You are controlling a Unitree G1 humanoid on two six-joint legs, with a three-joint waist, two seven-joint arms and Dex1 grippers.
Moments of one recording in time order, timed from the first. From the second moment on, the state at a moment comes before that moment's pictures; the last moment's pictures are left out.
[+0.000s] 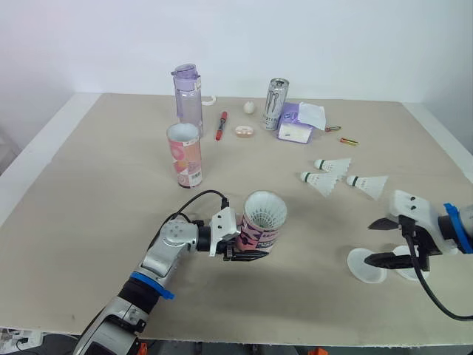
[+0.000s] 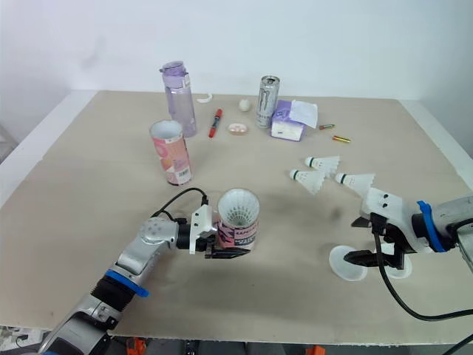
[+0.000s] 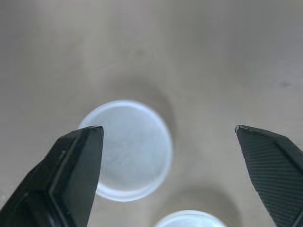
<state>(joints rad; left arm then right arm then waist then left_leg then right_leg) -0.44 0.23 -0.35 0.26 -0.17 -0.03 -1.11 -0.17 -1.28 -0.05 -0.06 0.28 0.53 1.35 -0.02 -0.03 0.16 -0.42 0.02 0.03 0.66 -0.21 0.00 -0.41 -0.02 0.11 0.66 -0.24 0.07</state>
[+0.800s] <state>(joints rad) -0.43 0.23 -0.36 0.25 -0.18 -0.02 -1.11 -0.24 -1.23 0.08 -0.02 0.16 0.53 1.31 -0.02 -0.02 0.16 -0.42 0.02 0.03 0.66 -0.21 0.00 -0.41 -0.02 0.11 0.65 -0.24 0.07</state>
